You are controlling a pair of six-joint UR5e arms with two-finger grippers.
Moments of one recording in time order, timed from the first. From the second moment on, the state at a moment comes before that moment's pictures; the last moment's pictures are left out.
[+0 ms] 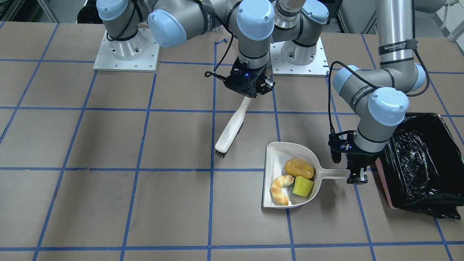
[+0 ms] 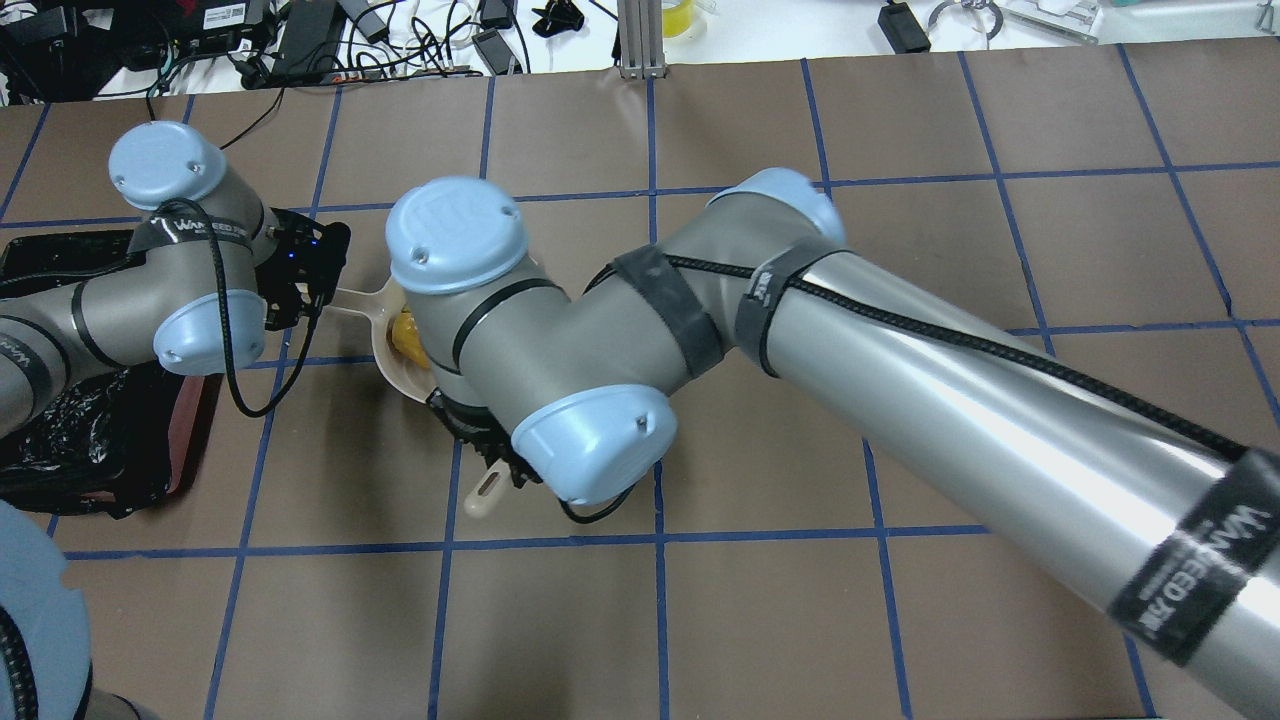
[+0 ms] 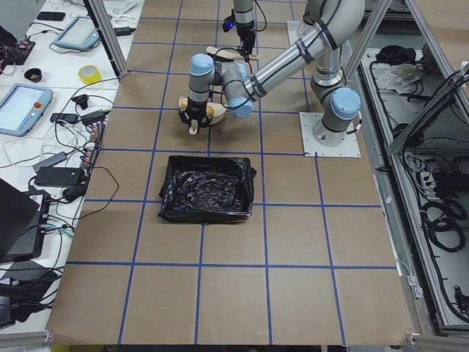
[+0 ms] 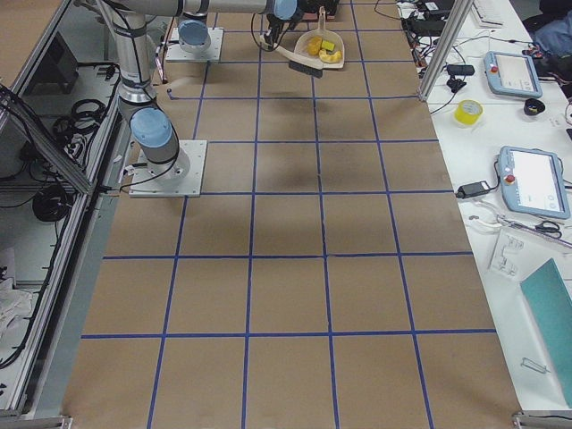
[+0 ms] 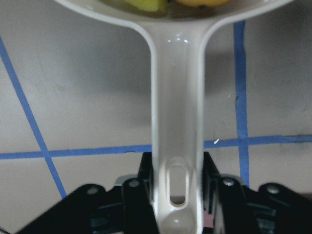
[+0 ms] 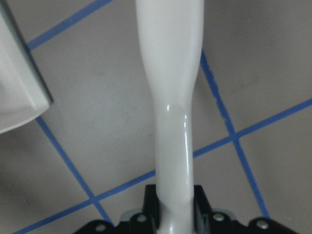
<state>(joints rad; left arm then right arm) -1.28 -1.88 -1.86 -0.77 1.66 2.01 2.09 -1.32 1.61 -1.79 -1.45 0.96</state>
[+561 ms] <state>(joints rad) -1.14 -1.82 -1.74 -0.97 1.61 2.05 1.73 -1.35 1.62 -1.77 -1.57 0.46</state>
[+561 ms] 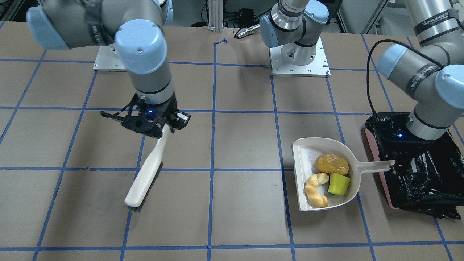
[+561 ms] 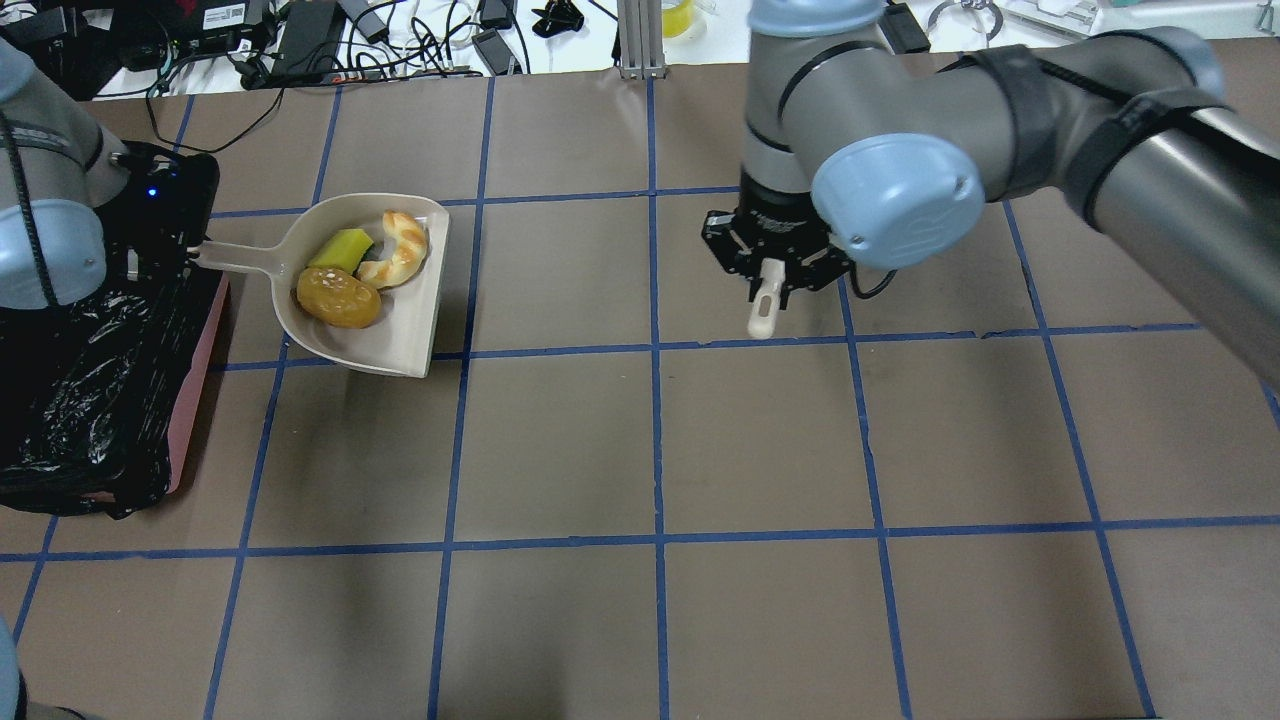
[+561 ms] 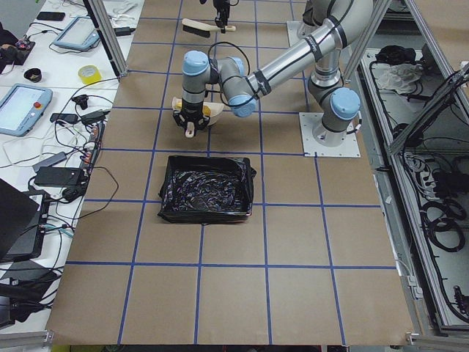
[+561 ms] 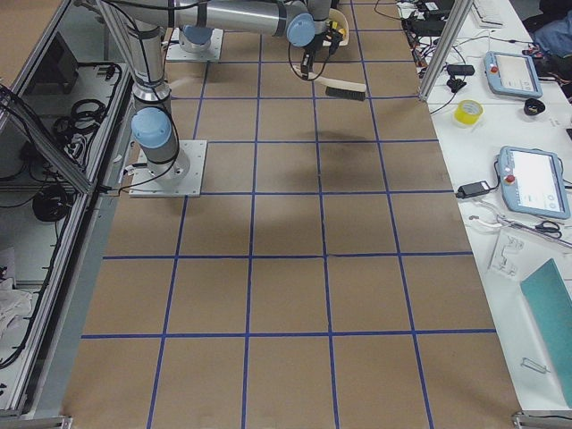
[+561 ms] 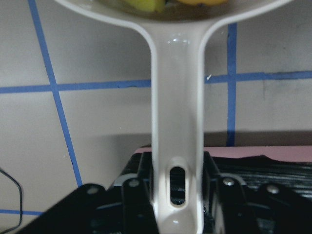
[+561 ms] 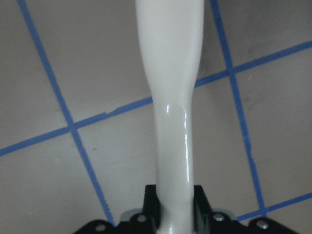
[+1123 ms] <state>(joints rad) -0.94 -1.79 -1.62 -1.12 1.61 2.09 1.29 -1.36 1.64 -1.78 -1.59 -0.19</state>
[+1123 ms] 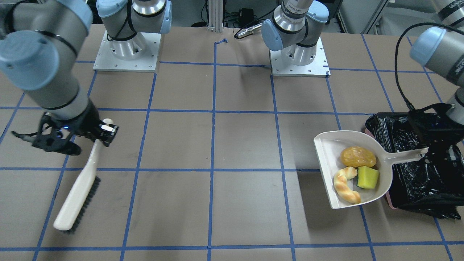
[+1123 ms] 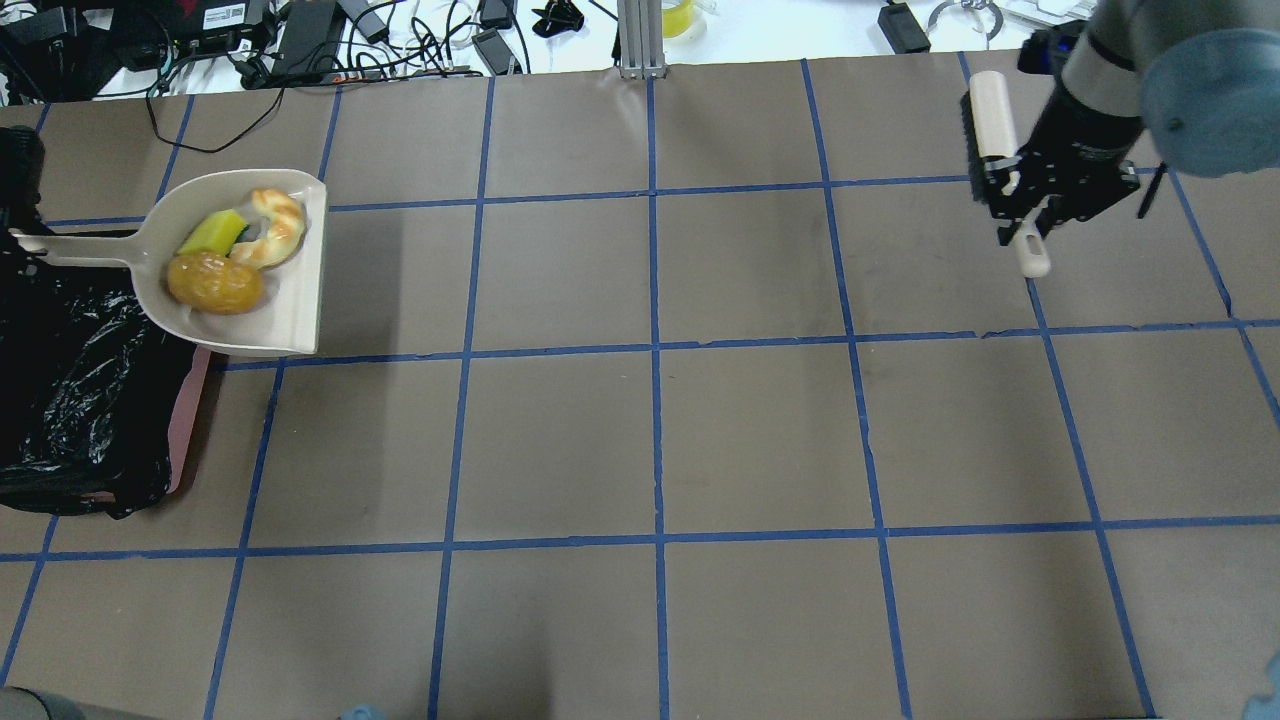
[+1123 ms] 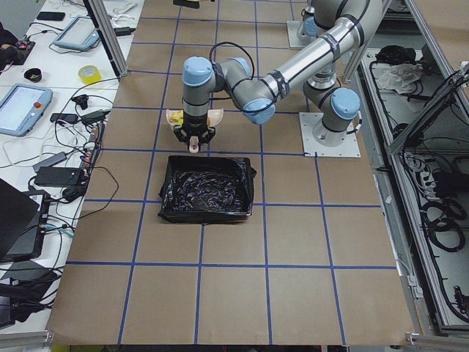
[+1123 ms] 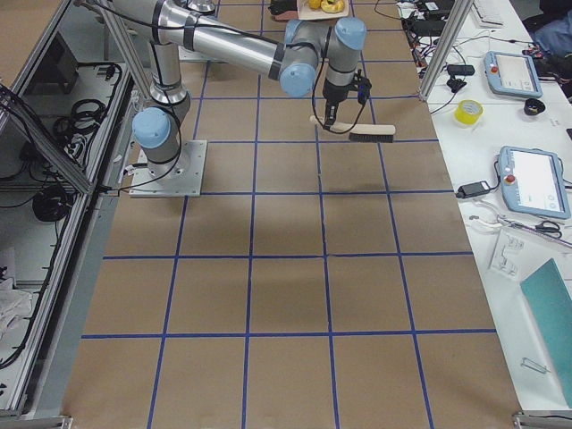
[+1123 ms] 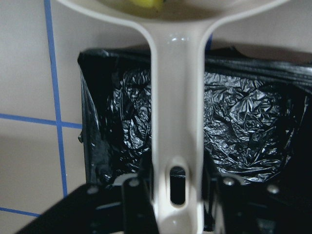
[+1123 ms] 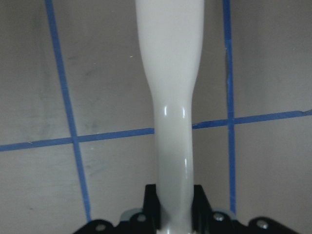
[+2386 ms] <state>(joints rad) -0.74 -1.86 -1.52 -1.06 1.84 2.14 1.20 -1.23 1.80 -2.09 -1.58 -0.27</state>
